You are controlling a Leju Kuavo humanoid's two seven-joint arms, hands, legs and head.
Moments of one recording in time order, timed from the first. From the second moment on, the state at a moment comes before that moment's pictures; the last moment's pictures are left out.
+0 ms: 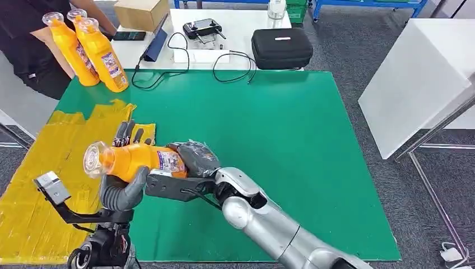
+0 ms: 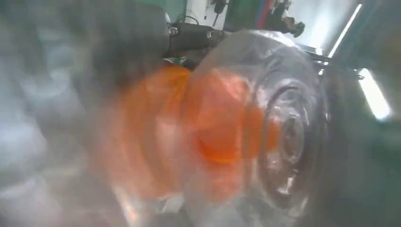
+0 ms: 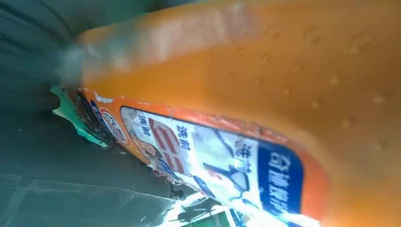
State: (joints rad) left arm 0.06 -0.14 -0.19 -1.81 0.38 -0.11 -0.19; right arm -0.56 0.20 0.87 -1.08 0.53 -0.02 0.14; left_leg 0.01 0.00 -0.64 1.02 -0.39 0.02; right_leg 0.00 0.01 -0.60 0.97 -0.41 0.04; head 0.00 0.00
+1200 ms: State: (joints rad) left arm 0.02 -0.14 -0.22 -1.81 0.26 -0.06 -0.22; right arm -0.59 0.27 0.81 -0.99 0.48 -0.03 0.11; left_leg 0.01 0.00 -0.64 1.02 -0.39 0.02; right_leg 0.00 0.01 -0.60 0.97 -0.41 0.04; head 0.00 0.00
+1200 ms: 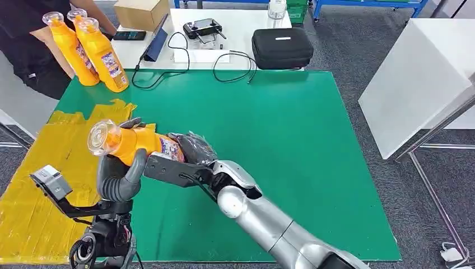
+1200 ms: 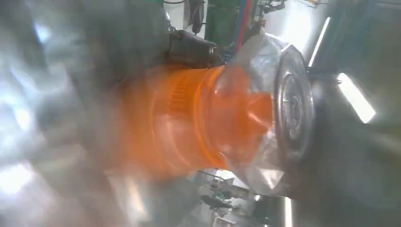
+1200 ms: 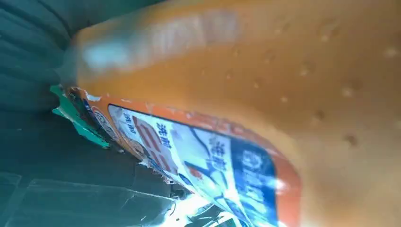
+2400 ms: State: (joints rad) left arm 0.01 -0.13 -0.23 -1.80 0.28 -0.06 -0.26; right arm -0.57 0.27 0.81 -0.99 0.51 -0.09 0.09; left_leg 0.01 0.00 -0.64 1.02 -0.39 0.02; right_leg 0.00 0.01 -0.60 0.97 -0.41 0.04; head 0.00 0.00
